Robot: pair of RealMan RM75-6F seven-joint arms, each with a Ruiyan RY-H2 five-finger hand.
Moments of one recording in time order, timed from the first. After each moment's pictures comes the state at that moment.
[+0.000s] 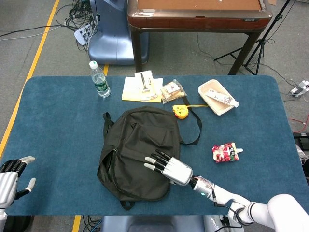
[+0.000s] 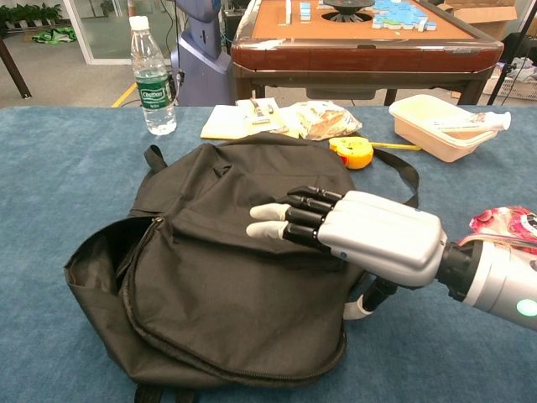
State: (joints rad) left arm -0.04 -1.11 -0.01 -1.63 1.51 1.51 0.05; right arm 0.67 -1.75 -0.09 -1.06 -1.91 1.23 0.01
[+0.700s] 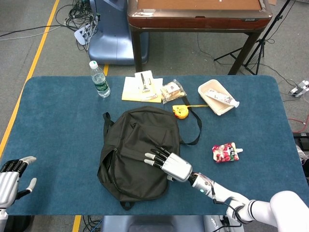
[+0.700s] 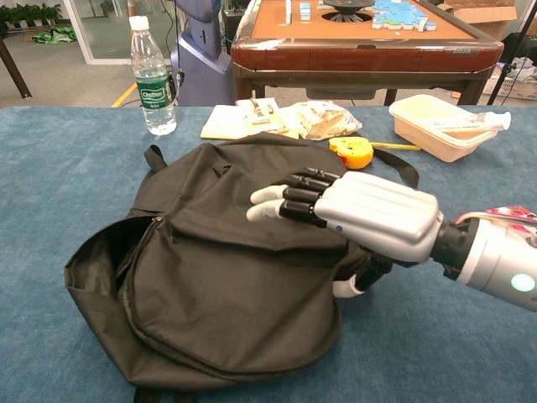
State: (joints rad) left arm -0.04 -1.10 -0.01 -1.64 1.51 1.51 0.06; right arm 0.70 -1.72 -0.07 -1.14 -1.85 1.20 0.03
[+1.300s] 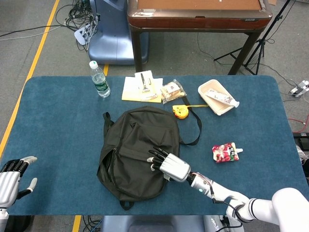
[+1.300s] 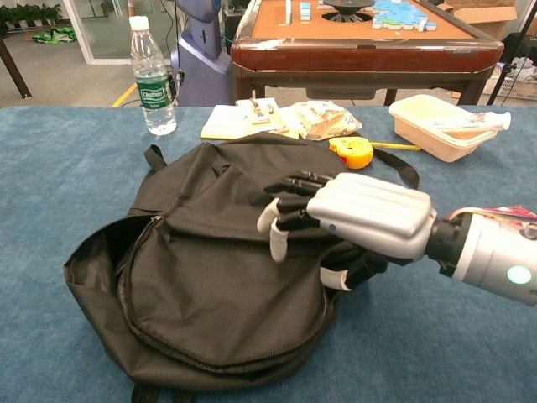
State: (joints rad) left arm -0.04 -1.10 -0.01 -1.65 1.51 1.50 0.08; right arm 0.73 -1.68 -0.08 -1.22 -1.82 1.13 0.05
